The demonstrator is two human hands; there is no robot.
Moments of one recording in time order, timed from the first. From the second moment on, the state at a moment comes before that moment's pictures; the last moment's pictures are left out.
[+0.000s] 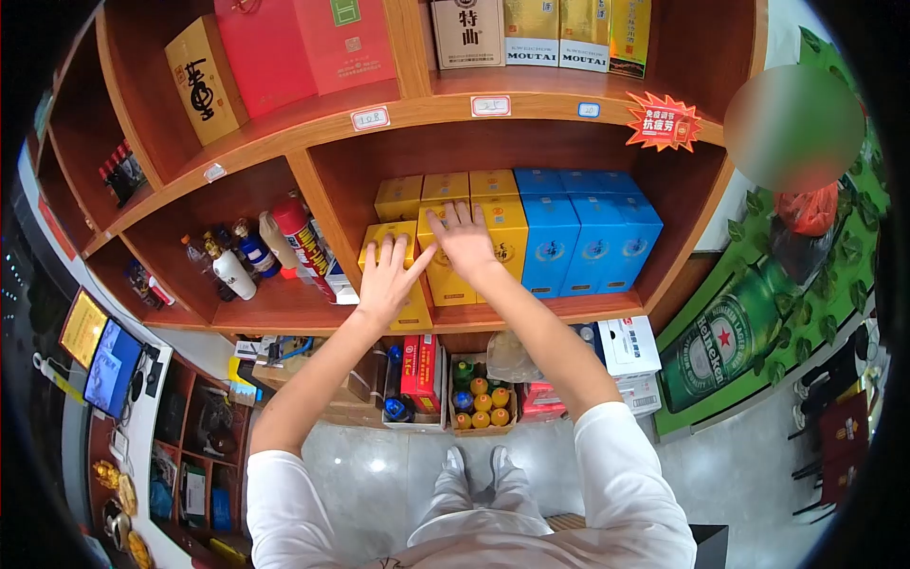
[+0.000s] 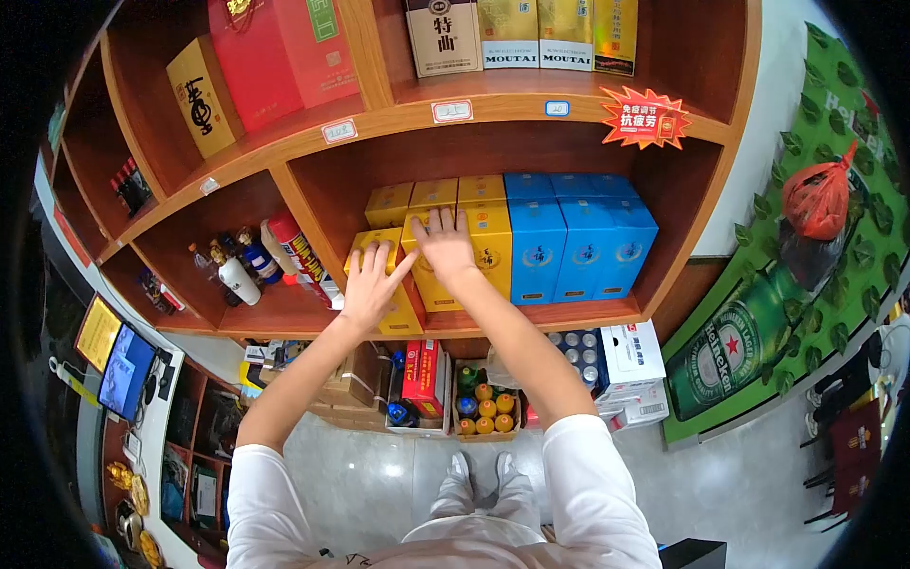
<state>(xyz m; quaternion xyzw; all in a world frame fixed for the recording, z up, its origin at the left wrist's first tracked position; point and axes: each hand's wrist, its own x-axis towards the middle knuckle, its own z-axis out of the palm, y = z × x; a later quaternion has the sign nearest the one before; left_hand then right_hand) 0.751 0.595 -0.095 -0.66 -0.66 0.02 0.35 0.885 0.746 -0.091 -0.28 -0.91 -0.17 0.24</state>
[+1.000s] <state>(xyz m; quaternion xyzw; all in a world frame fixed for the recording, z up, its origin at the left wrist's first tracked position) 0.731 0.630 -0.112 -0.65 -0.68 -0.06 0.32 0.883 0.744 -0.100 -0.29 -0.88 -0.20 0.31</state>
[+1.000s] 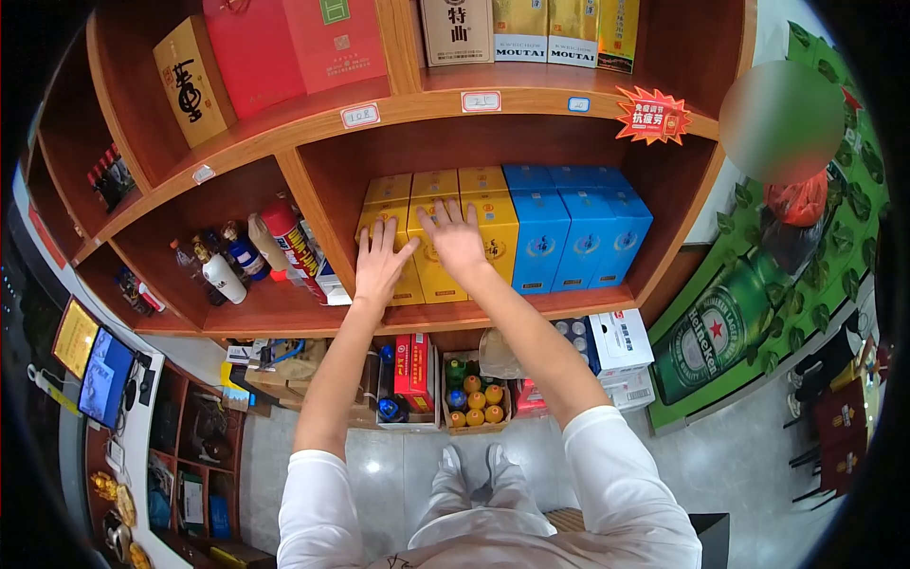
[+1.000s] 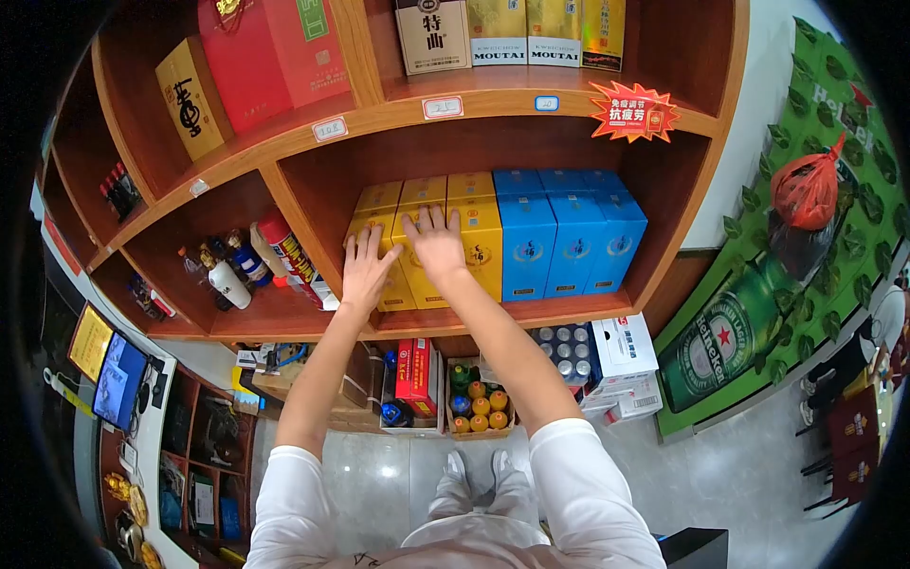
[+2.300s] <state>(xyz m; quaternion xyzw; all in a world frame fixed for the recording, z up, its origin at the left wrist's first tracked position) 0.737 0.624 -0.109 -0.64 -0.71 -0.15 0.24 0.911 0.728 -0.065 -0.24 -0.94 -0.14 0.19</state>
